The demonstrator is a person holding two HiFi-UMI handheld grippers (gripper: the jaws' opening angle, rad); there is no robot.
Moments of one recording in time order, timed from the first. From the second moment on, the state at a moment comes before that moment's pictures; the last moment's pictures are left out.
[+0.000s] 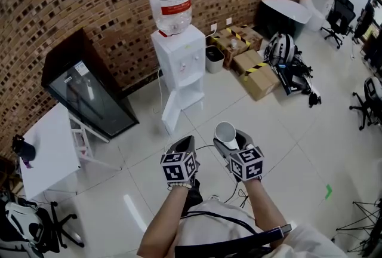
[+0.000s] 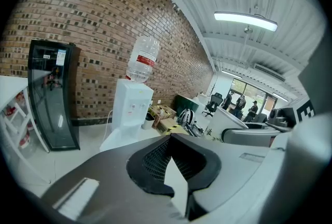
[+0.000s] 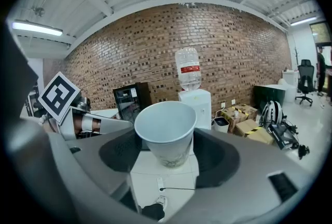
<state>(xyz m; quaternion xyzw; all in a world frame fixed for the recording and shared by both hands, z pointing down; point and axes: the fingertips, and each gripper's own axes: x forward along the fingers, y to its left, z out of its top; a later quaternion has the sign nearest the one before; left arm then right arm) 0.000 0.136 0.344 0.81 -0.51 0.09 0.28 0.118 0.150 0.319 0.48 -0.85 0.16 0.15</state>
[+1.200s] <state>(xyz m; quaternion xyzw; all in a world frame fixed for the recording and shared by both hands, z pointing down) -0.026 0.071 0.366 0.79 -0.51 0.11 0.31 0.090 0.080 0.341 0.47 -0.84 0.19 0.17</state>
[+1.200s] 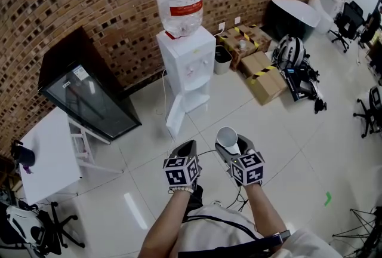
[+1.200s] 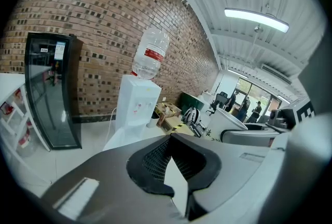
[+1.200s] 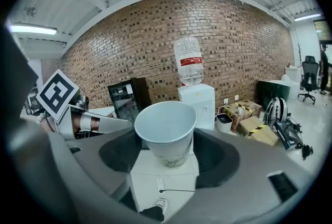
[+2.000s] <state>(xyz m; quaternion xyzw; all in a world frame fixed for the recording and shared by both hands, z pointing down) -0.058 -0.016 0.373 0.81 -0.49 0.11 0.31 0.062 0.001 0.362 0.50 -0.82 0.20 0.19</state>
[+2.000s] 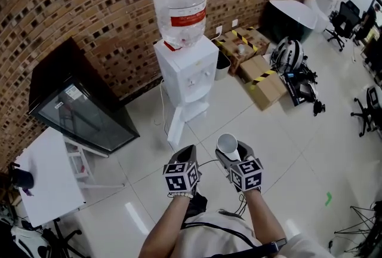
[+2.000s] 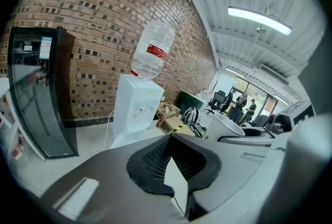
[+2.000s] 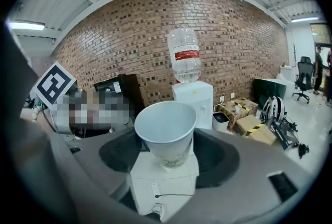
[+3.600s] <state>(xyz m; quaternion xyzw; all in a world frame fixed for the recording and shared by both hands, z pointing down) -0.066 -0.158 0.640 0.79 -0.50 0.14 0.33 0.109 -0.189 0.659 0.49 -0.82 0.20 0.23</state>
